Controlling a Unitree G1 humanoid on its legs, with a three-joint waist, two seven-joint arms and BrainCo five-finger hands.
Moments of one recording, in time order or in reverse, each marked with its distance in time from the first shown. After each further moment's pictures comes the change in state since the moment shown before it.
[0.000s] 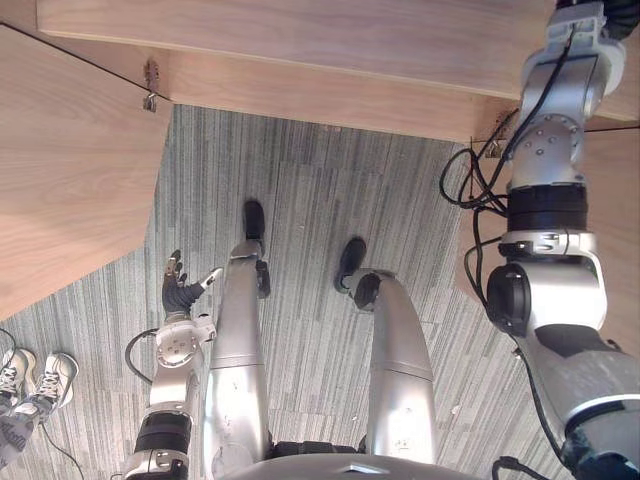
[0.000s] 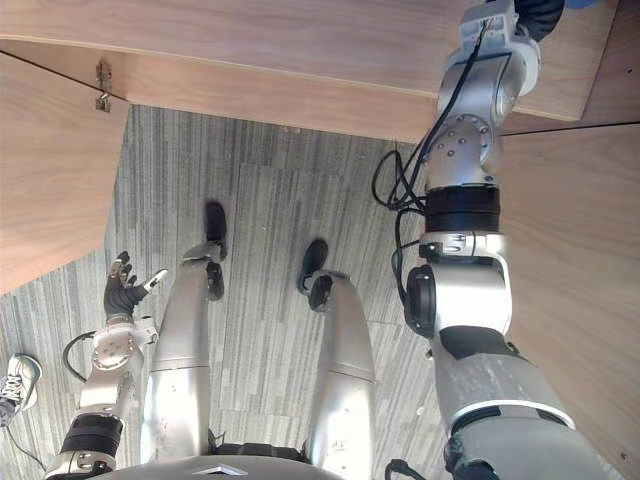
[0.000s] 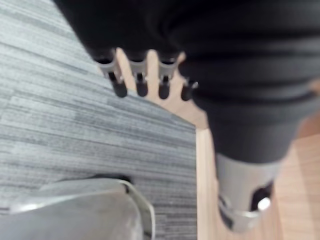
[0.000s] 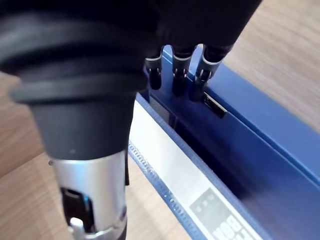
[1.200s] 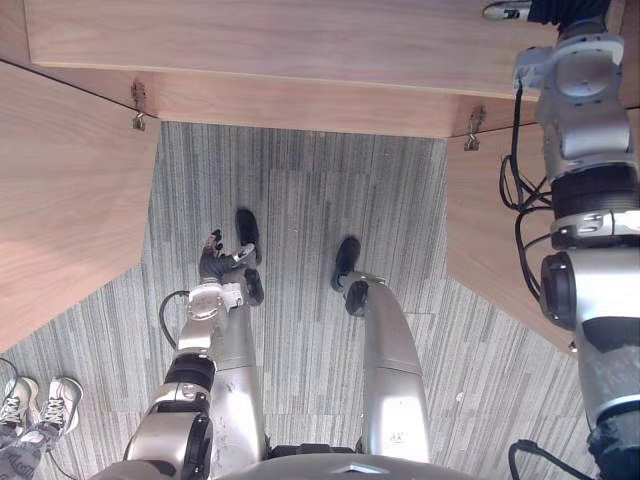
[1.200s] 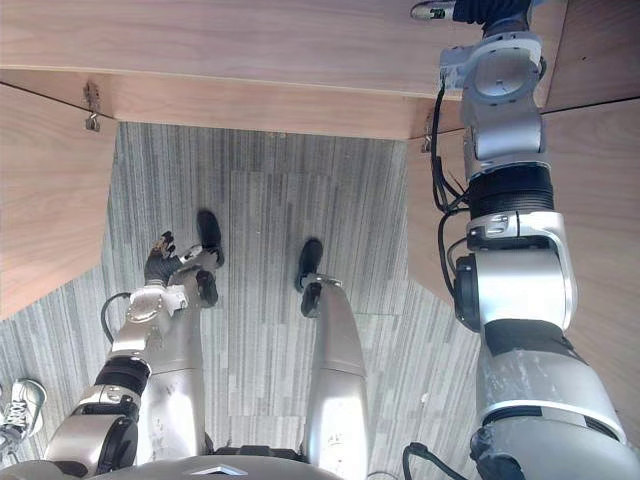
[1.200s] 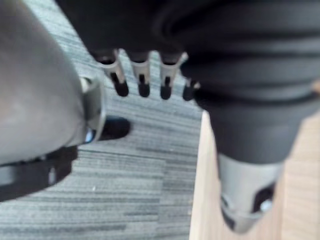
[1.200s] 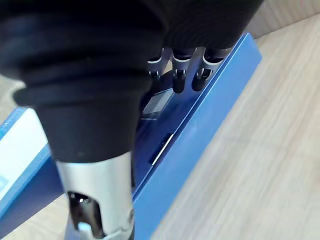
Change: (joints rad) left arm -0.330 -0.023 -0.002 0.326 -0.070 0.053 -0.089; right arm -0.073 -0.200 0.224 0.228 -0.984 0.305 0.221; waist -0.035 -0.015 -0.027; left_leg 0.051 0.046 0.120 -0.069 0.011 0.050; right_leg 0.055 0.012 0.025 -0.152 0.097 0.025
